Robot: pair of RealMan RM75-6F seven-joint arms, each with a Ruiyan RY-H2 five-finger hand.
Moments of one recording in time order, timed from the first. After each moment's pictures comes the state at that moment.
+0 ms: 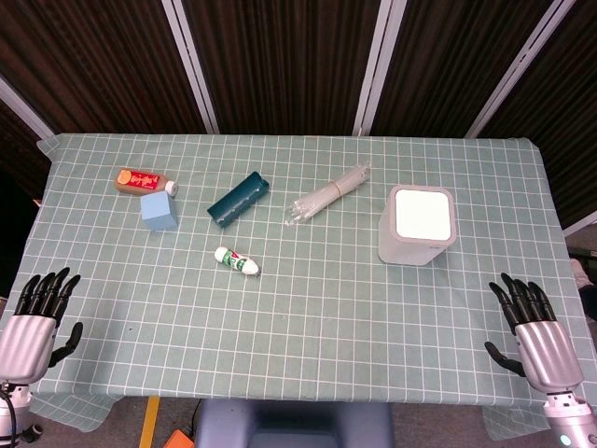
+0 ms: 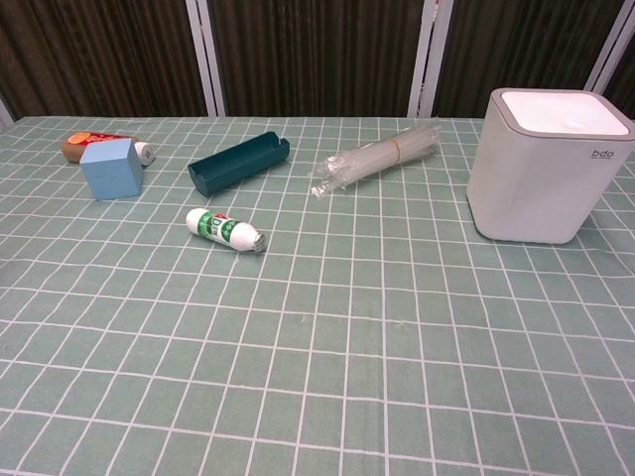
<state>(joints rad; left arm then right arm) -0.11 -1.19 -0.03 -1.52 1.61 1.57 0.11 0.02 -1.11 -0.01 -1.67 -1.64 1.54 -0.11</state>
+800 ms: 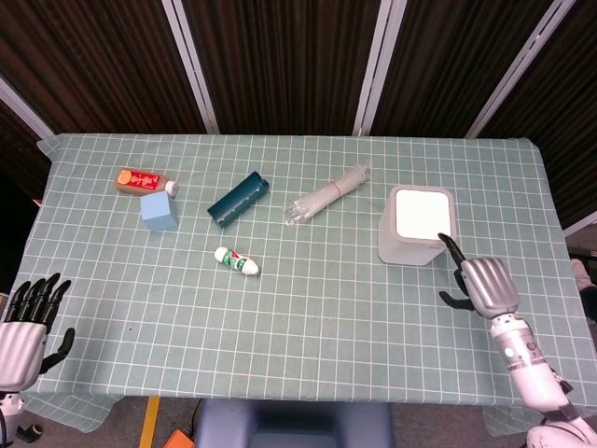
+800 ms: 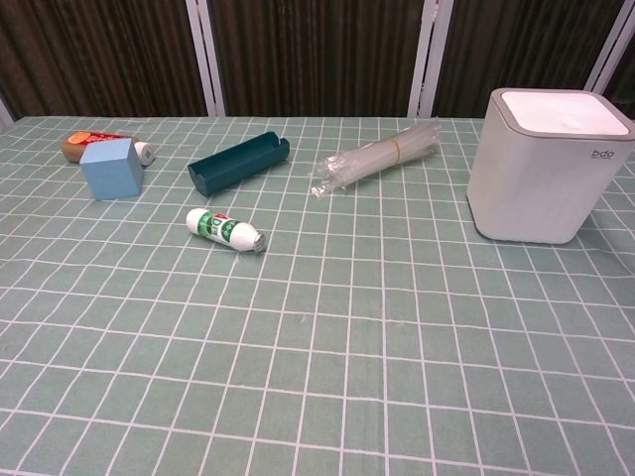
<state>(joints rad) -0.08 -1.18 -0.02 -1.51 1.61 1.59 0.07 0.35 -1.14 0.20 -1.73 -1.27 1.07 -0.19</state>
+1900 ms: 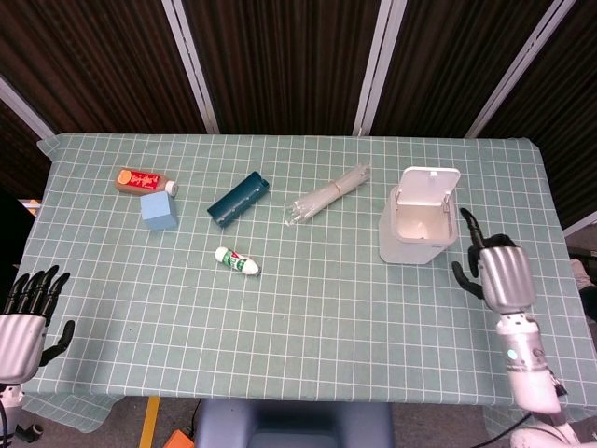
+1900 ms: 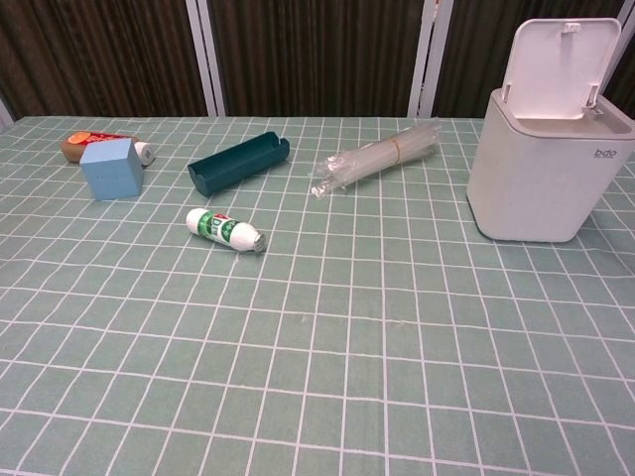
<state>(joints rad) -0.10 -1.17 -0.04 -1.53 1.60 1.58 0.09 0.29 -1.22 0.14 -1.70 -1.39 1.50 -0.21</state>
